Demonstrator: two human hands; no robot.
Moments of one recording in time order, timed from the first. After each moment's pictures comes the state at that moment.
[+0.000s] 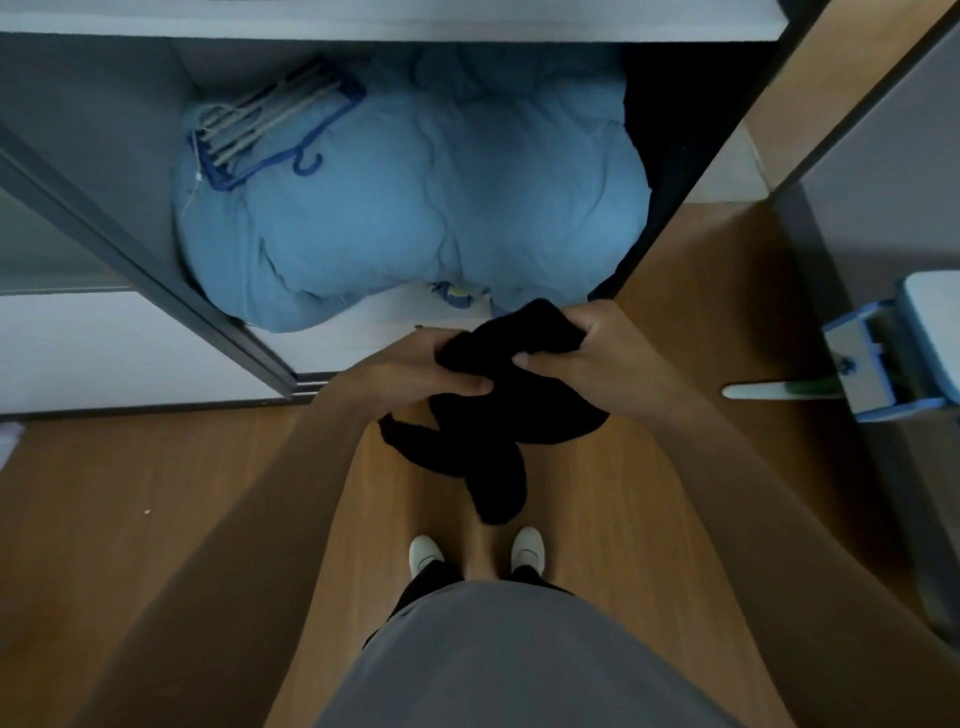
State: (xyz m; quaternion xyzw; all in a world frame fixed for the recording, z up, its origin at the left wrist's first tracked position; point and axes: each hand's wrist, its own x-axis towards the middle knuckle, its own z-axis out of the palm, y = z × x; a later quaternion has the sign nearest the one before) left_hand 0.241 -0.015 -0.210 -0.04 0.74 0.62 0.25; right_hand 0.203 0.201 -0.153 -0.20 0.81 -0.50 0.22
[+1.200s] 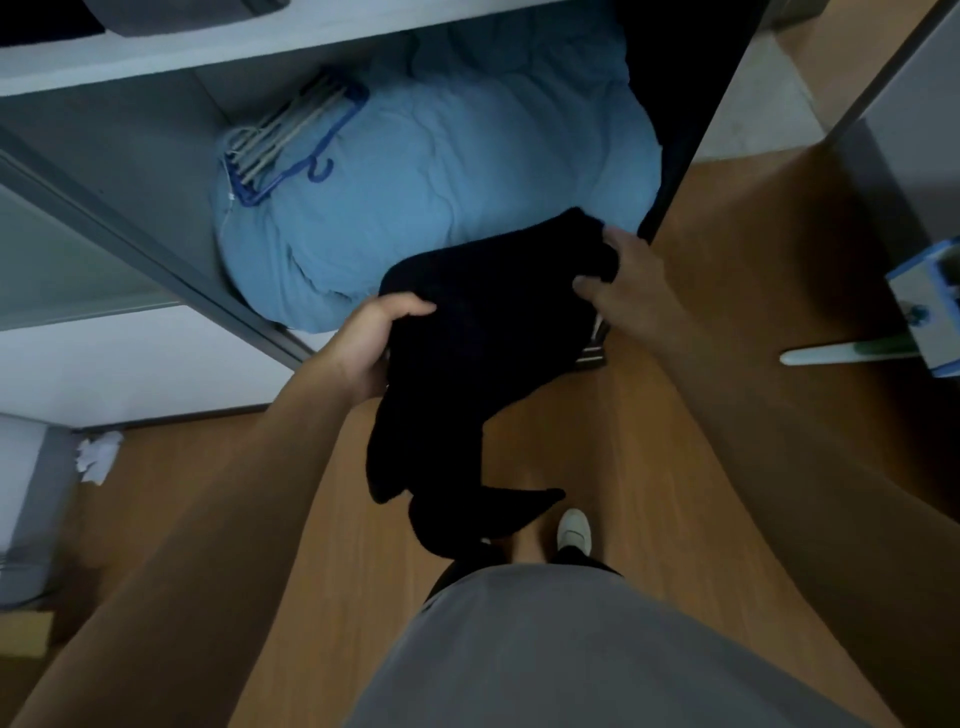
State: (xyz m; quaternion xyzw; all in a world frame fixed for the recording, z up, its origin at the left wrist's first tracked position) left_hand 0.253 -0.004 -0.182 -0.30 0.58 0.74 0.17; right_hand 0.150 0.250 -0.210 -0.06 0.88 -0.45 0.13
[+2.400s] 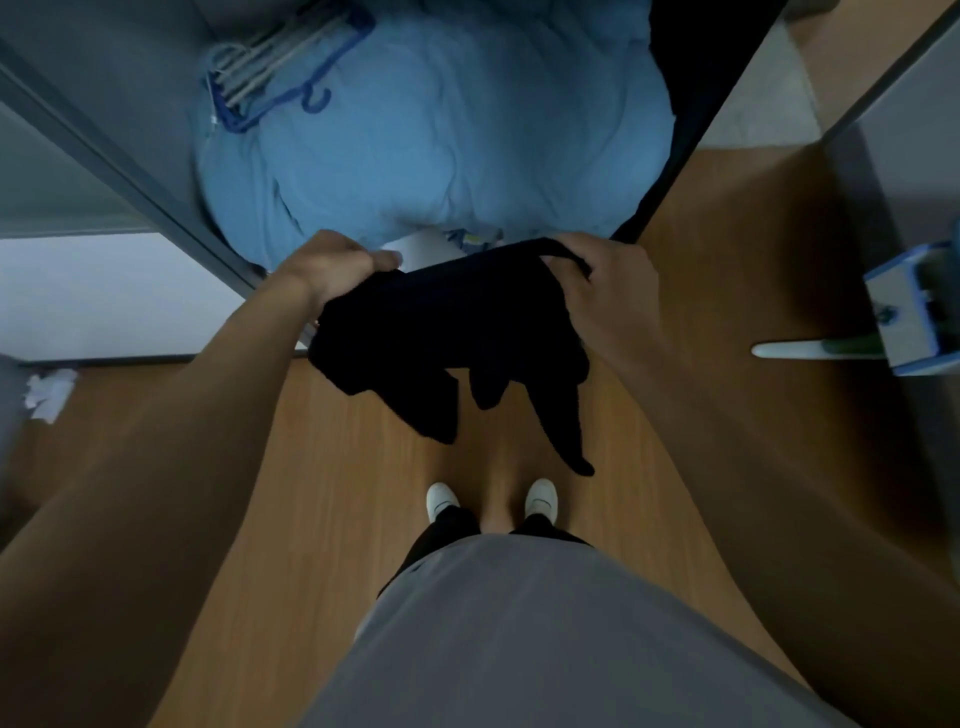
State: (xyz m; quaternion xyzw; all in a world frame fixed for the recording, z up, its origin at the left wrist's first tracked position) left_hand 0.242 -0.067 -0.213 -0.32 0.84 0.41 0.17; right_hand 0.222 0.221 -0.195 -0.19 0.89 -0.41 0.00
